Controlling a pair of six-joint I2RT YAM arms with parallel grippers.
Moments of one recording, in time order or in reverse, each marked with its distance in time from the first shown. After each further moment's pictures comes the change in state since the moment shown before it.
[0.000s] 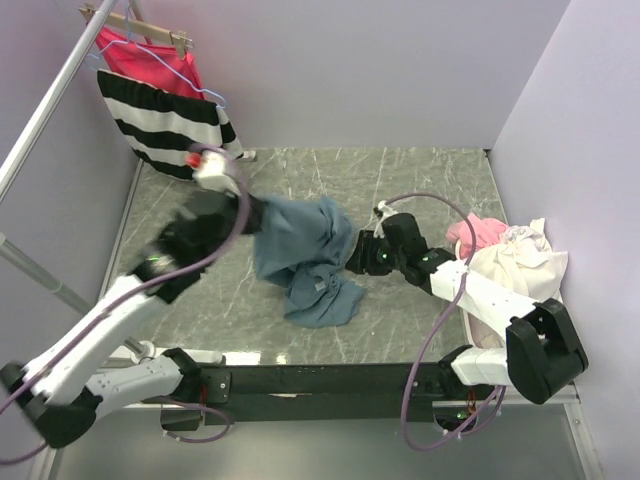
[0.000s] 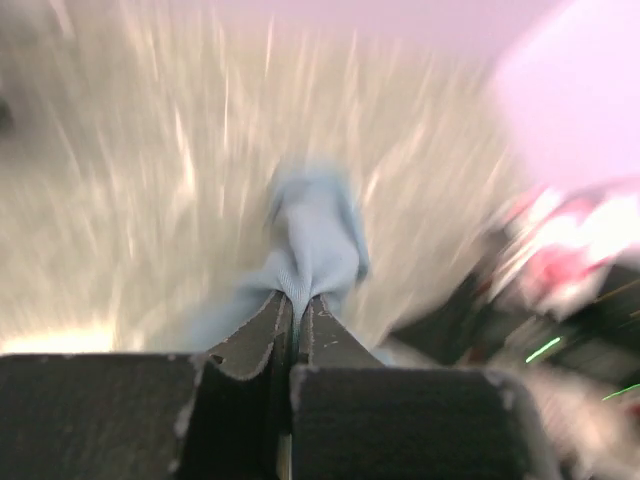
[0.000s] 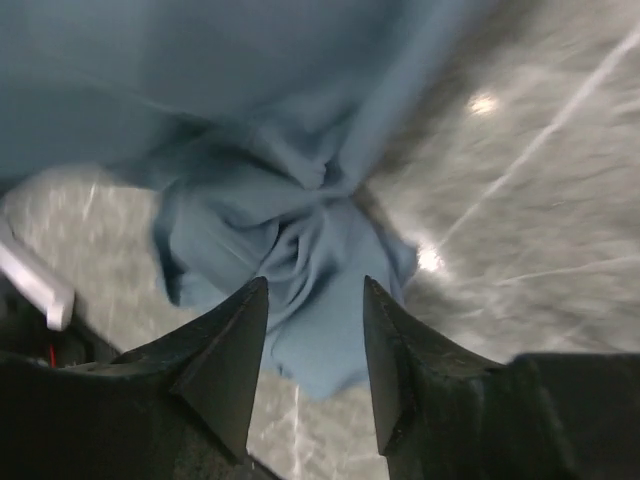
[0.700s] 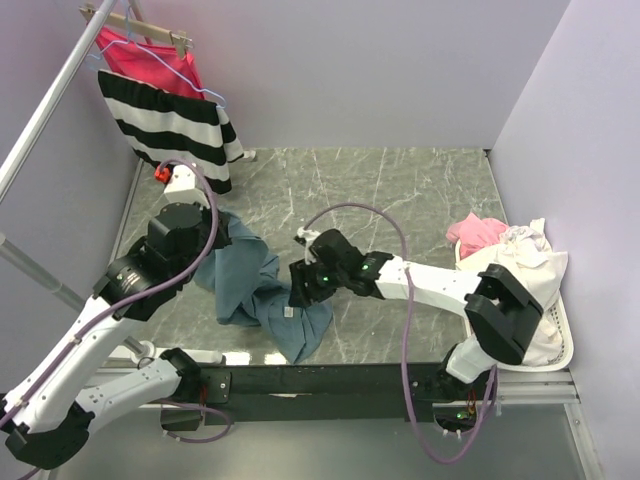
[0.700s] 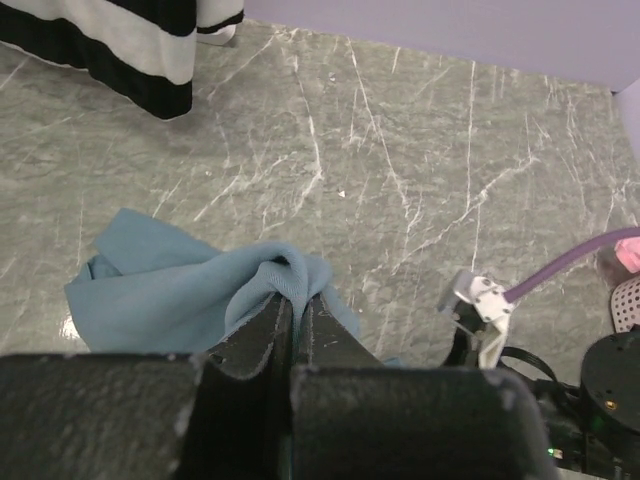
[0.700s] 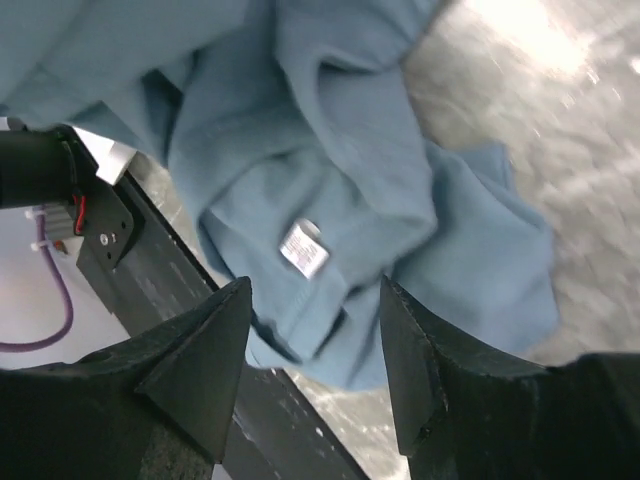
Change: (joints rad) left arm 0.041 -0.153 0.110 -0.262 -0.201 0.080; right arm 0.402 0.264 0.200 -0.012 -0.069 -0.049
